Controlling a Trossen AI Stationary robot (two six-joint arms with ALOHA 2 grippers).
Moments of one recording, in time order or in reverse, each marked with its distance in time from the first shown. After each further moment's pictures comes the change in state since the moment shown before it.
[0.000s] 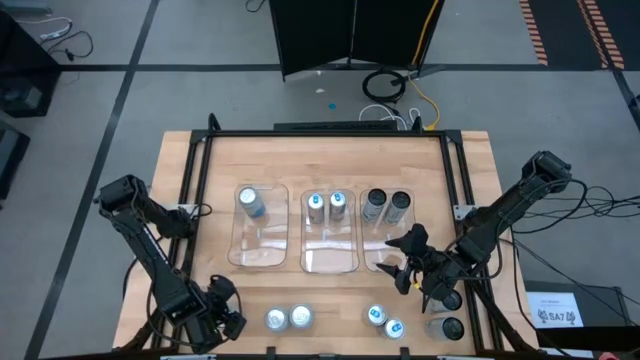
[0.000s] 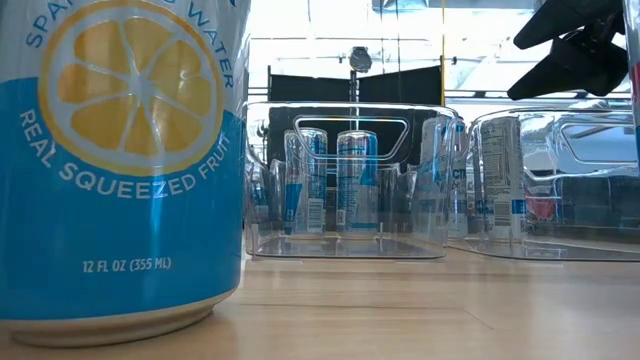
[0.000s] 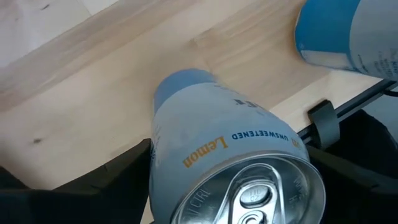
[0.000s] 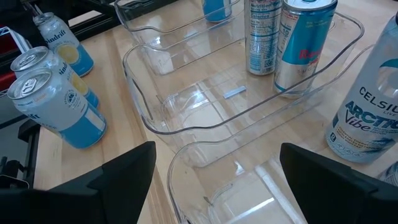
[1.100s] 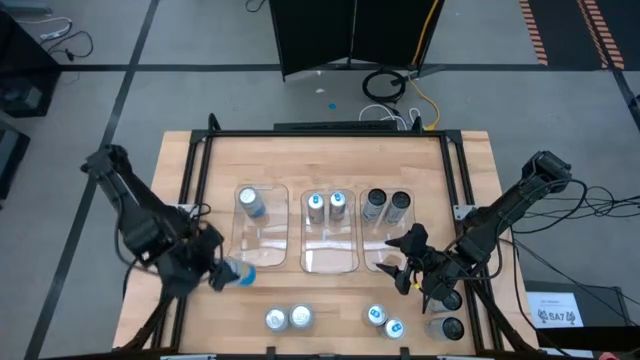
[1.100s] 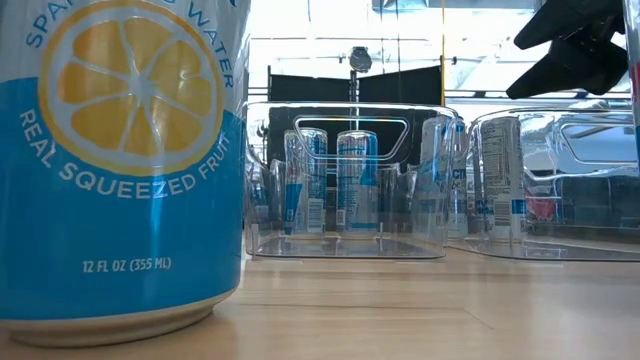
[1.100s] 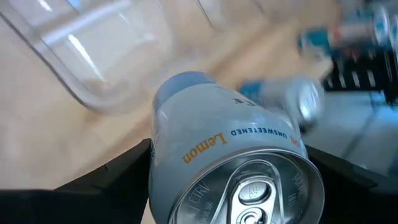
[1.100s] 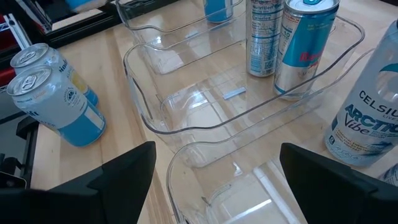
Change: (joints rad) left arm 0.143 -0.453 -0.002 -0.213 -0.275 0.268; right arm 0.000 0.000 0.000 0.002 0.001 -0.023
